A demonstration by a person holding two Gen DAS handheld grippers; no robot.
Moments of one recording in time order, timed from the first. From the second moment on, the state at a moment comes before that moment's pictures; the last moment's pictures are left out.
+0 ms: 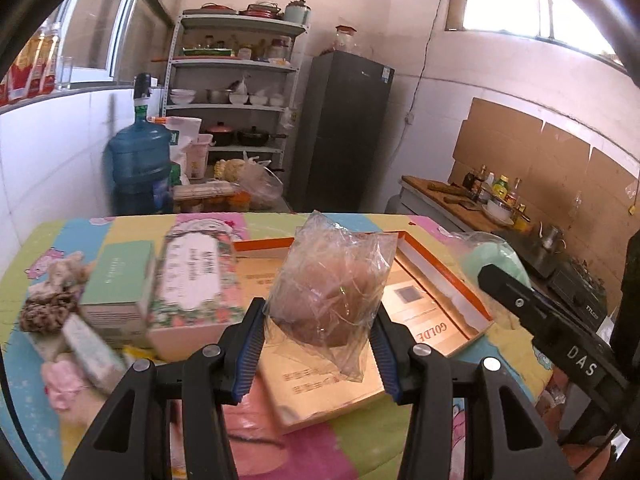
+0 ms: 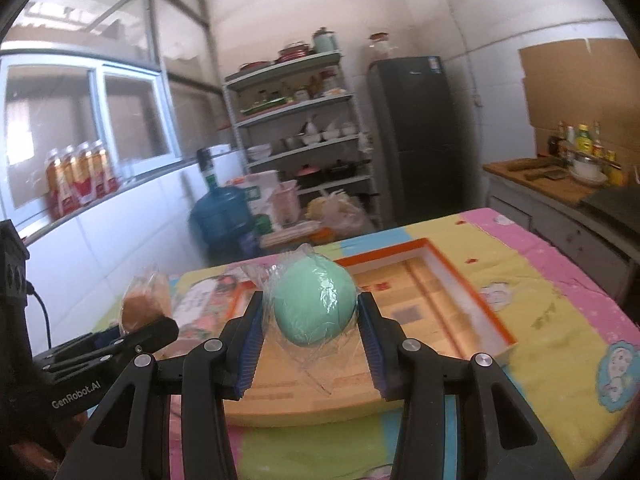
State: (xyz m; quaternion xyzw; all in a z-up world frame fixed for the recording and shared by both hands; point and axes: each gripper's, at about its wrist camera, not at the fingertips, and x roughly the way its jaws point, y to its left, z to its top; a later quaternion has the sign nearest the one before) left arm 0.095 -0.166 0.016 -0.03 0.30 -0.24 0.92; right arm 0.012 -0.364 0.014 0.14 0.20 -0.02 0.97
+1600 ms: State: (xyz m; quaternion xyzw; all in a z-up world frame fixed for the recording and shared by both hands) left arm 0.130 -0.236 -0.046 0.02 0.36 -0.22 0.90; right arm 0.056 -0.419 -0.047 0.17 0.31 -0.06 0.93
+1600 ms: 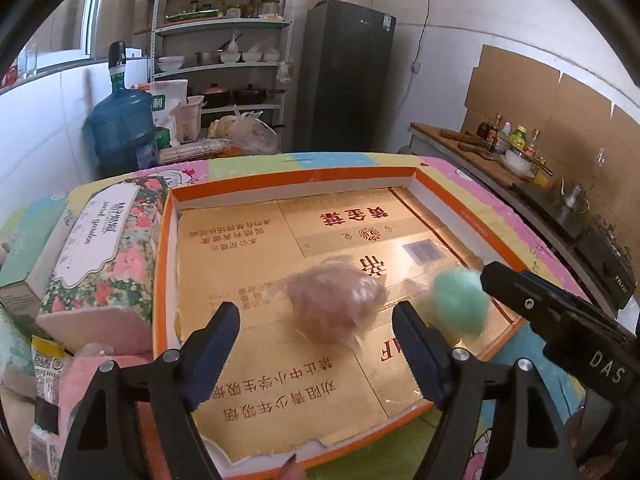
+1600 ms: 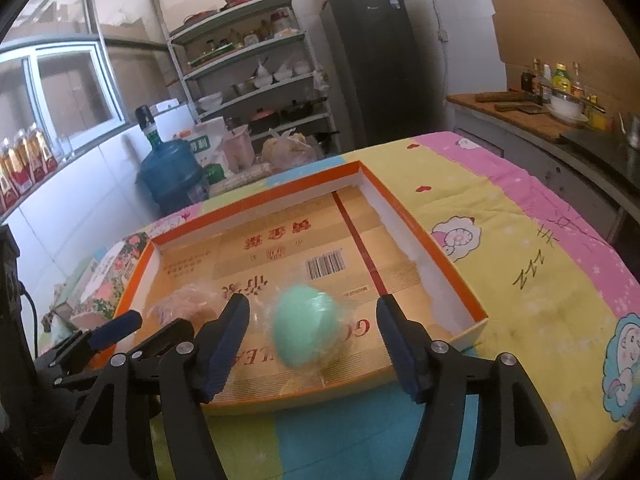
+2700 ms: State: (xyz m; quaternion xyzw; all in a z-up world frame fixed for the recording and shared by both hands) left arm 0.042 -0.120 0.000 0.02 0.26 -0.15 0.95; right arm -0.008 -0.300 -0.002 0.11 0.24 -0.02 0.96
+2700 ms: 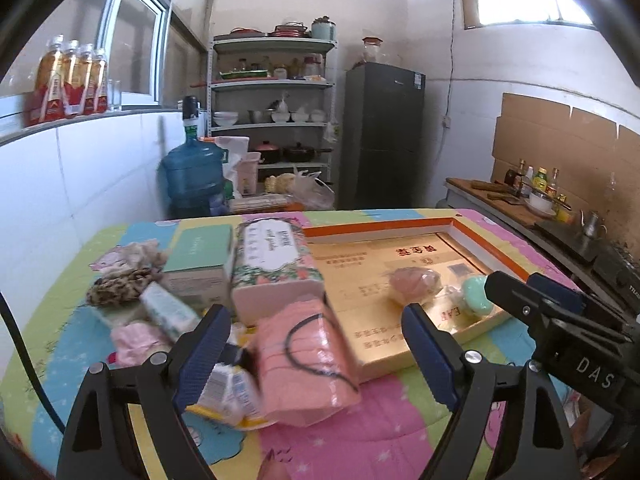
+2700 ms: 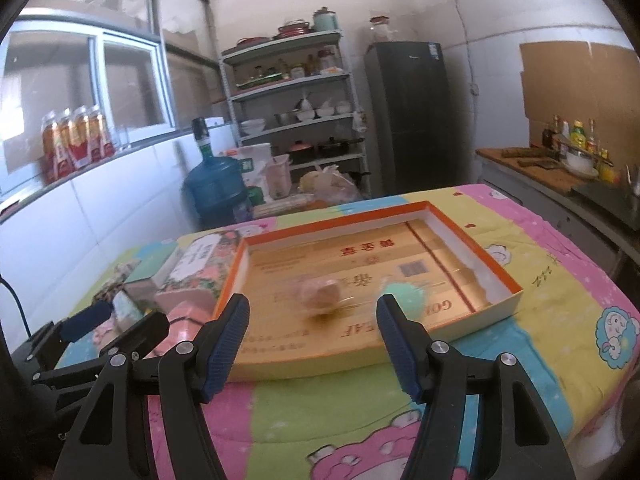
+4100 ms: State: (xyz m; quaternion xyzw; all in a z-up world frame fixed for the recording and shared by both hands) left arm -0.001 0.017 -0.013 -0.04 0.26 -0.05 0.96; right arm -0.039 -0.198 0.004 0.05 0.24 0.06 0.97
